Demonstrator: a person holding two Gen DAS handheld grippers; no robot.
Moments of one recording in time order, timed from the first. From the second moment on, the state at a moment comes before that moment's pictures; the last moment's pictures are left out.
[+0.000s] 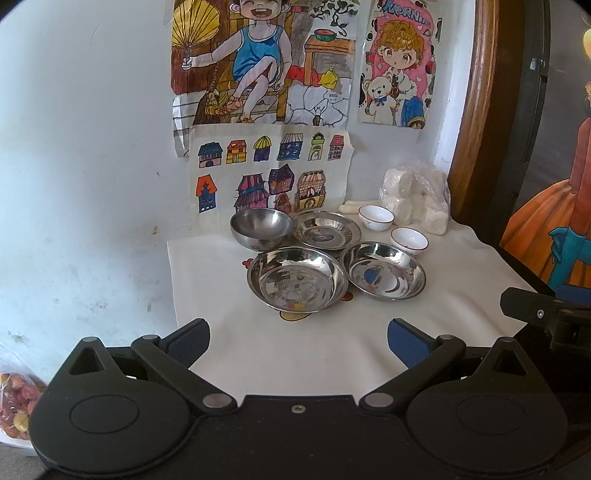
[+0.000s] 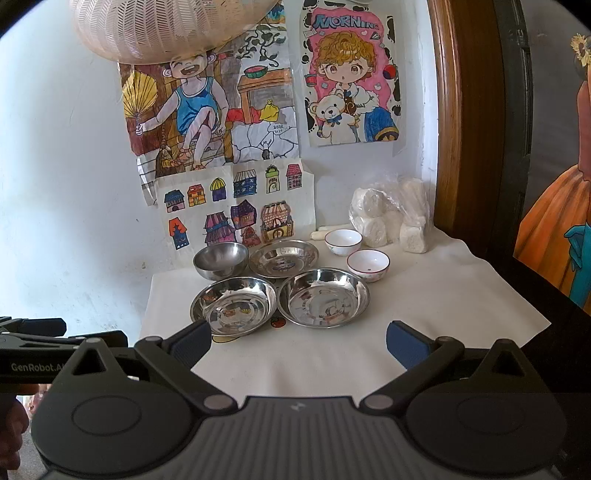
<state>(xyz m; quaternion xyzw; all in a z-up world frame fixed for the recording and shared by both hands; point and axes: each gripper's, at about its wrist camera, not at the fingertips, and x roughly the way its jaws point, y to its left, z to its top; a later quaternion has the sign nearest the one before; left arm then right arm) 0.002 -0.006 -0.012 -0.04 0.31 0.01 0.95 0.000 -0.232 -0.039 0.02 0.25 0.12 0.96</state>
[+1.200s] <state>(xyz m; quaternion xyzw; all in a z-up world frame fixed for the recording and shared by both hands) 0.017 -0.016 -0.017 -0.03 0.33 0.02 0.94 0.021 -0.242 -0.051 0.03 0.27 0.12 0.96</state>
